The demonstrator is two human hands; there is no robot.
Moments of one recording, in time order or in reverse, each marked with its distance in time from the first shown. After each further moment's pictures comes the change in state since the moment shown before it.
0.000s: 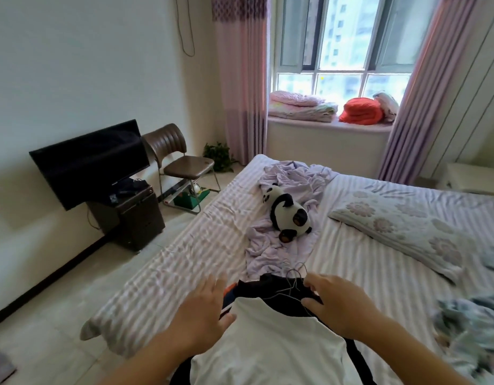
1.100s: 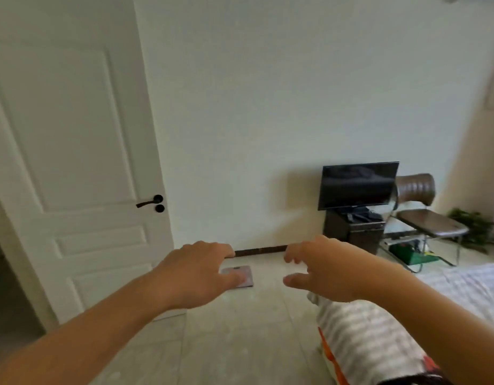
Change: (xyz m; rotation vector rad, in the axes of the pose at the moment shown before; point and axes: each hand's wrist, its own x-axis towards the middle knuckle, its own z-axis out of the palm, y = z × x) left_hand -0.605 -0.103 -0.163 0.019 0.358 -0.849; right_hand -0.237 -0.523 -0.057 -0.214 -0.229 -1.099
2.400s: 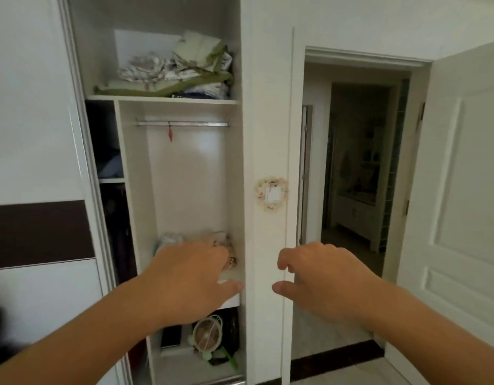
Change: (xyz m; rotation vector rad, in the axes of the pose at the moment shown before) left_hand -0.396 -0.051 -0.089 0.427 0.219 -1.438; right_hand 0.002 -0.439 -0.014 -0.003 0.222 -1.506
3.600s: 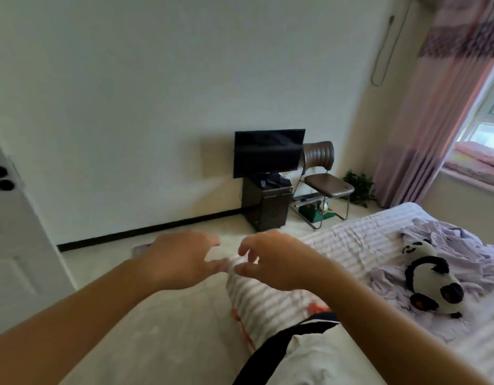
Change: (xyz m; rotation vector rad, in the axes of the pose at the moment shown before) left_hand -0.241 0.605 0.018 -0.304 -0.186 1.734; right_hand -0.668 0.001 -0.025 0.115 -0.083 1.678
